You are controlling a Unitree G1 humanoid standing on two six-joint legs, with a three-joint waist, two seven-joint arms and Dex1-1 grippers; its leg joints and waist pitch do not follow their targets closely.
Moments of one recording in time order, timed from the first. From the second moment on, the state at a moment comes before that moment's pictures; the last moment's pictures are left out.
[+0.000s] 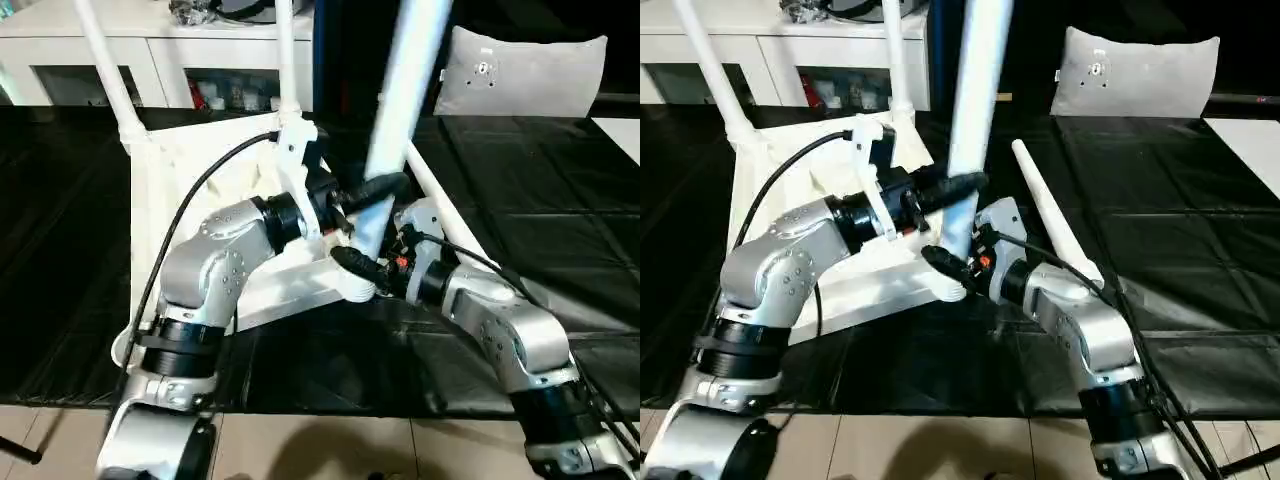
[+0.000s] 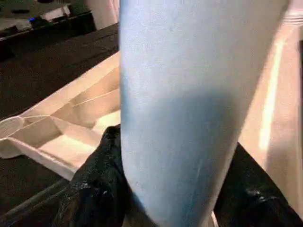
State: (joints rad) left arm -0.70 0.06 0.03 0.13 -0.47 0.63 -0.61; right arm -0.44 -0.25 0.12 0.09 0.34 0.52 0.66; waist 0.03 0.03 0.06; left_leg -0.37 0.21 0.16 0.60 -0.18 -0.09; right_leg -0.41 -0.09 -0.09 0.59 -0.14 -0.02
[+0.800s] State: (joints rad) left arm -0.72 0.09 0.03 0.11 -0.41 0.65 -0.47; right arm -0.47 -0.26 0.06 0.05 0.40 0.62 0.66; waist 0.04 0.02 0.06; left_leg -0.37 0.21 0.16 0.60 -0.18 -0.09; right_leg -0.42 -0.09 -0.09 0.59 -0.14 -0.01
